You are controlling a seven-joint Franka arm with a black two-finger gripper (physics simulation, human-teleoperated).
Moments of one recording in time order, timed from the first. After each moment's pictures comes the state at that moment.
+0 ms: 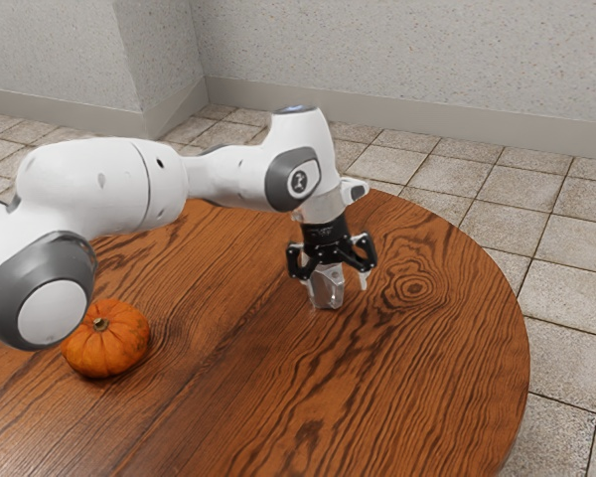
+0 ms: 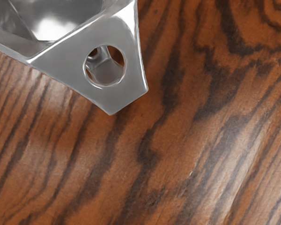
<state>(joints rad) -0.33 0.62 0.12 -1.39 -0.29 1.97 -0.51</state>
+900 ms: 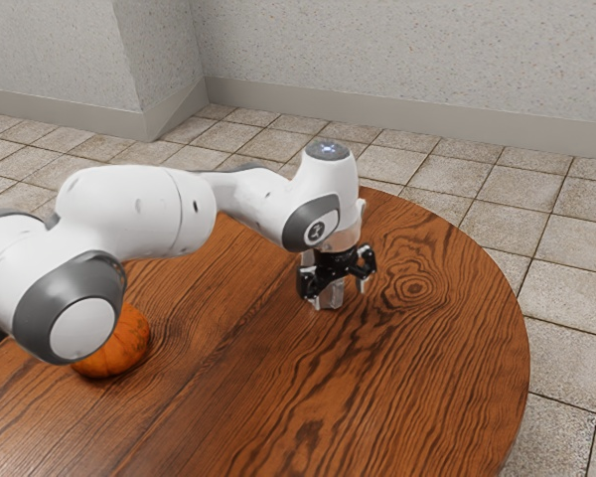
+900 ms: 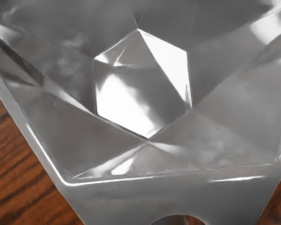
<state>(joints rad) -0.35 0.74 0.11 -1.38 0.01 2.17 -1.19</state>
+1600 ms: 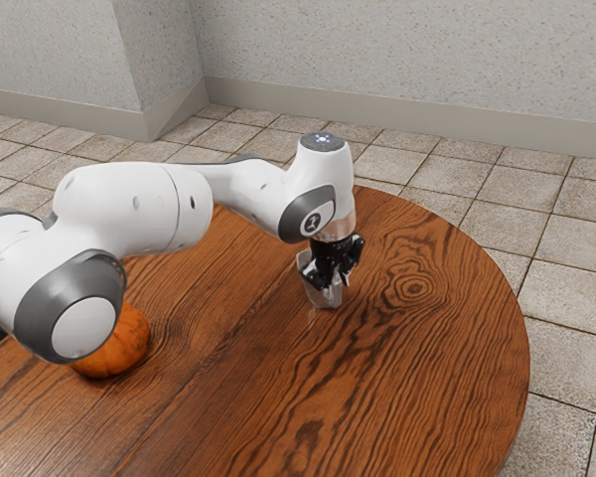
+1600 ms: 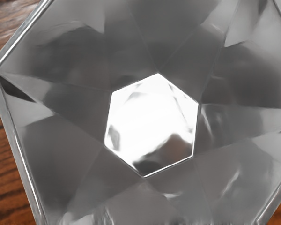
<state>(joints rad) -0.35 0.74 0.13 -1.35 0.01 2.18 -1.44</state>
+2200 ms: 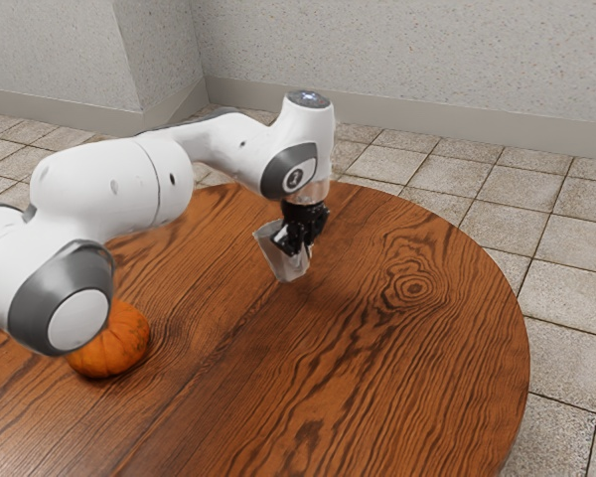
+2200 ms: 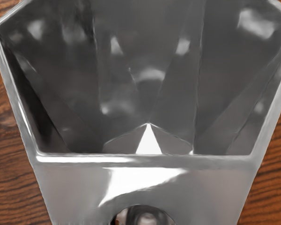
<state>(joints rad) -0.35 0.70 0.22 -1.25 0.05 1.94 -1.53</state>
